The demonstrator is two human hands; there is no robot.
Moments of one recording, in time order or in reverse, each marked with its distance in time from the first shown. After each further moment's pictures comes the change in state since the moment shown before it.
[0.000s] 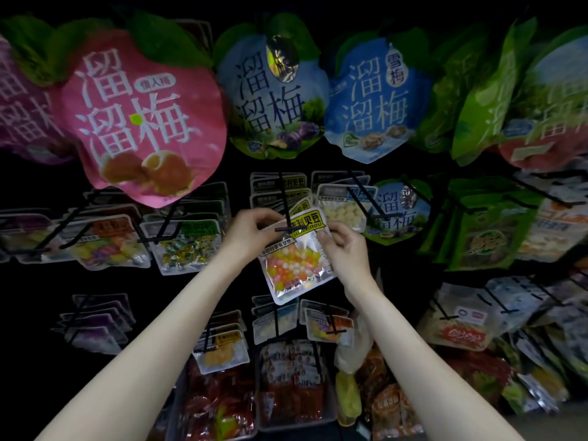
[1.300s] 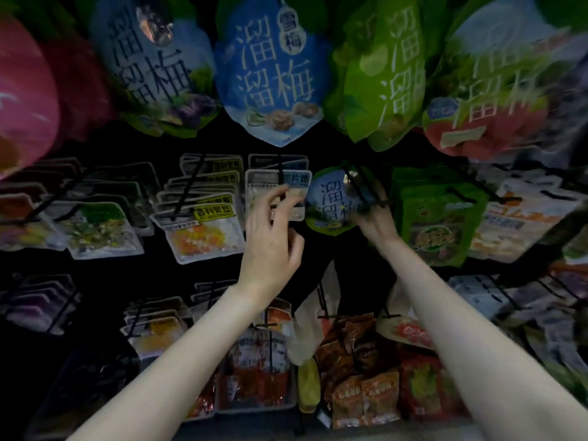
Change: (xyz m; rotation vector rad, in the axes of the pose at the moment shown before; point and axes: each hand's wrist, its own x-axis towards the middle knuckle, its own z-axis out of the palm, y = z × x) left_hand -0.011 0.053 0.172 0.305 0.379 0.525; right_hand 0.116 0.033 -0.190 -0.395 -0.040 -0.036
